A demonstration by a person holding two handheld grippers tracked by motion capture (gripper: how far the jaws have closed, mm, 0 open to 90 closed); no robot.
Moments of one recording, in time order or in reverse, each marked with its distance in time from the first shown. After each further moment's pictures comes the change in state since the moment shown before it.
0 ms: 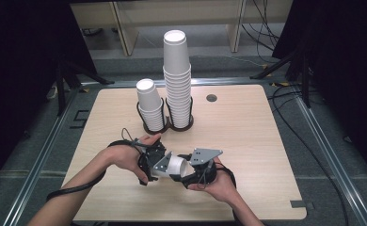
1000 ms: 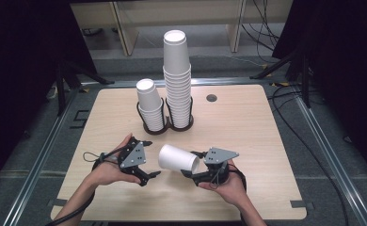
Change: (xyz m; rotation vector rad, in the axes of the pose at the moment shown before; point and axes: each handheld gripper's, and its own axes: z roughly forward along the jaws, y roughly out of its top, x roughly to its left) left arm -0.039 -0.058 -0.002 -0.540 0.285 -0.535; right arm -0.008 -0.013 -0.031 -0.067 -0.119 0.033
